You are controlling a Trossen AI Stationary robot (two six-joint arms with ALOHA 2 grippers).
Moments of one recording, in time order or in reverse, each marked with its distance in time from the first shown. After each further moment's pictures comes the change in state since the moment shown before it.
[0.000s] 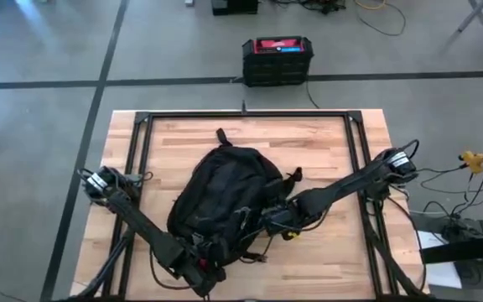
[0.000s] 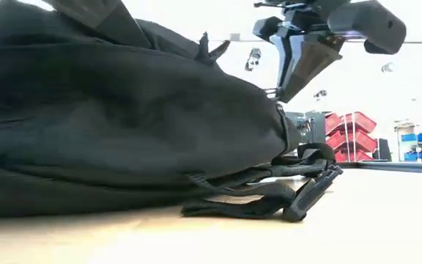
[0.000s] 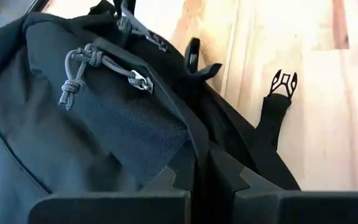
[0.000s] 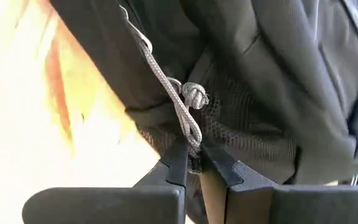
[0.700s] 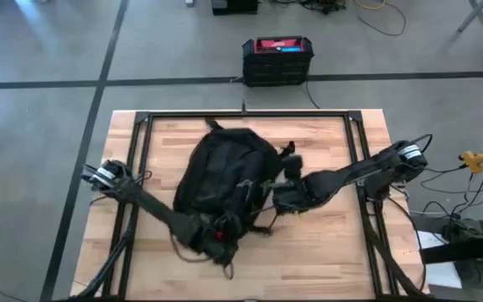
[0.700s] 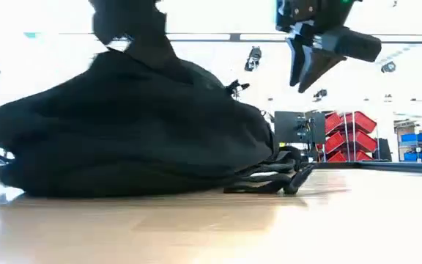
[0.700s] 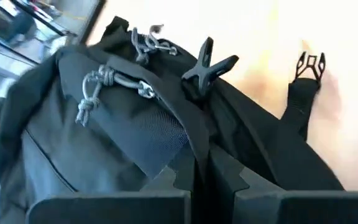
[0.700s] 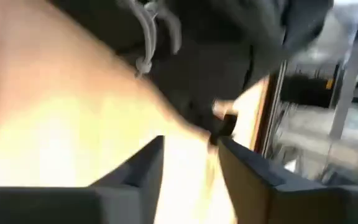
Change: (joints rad) left arm 0.249 0.000 0.000 -0.004 -0.072 0.256; right arm -0.110 -0.148 -0.054 -0.239 0.194 0.106
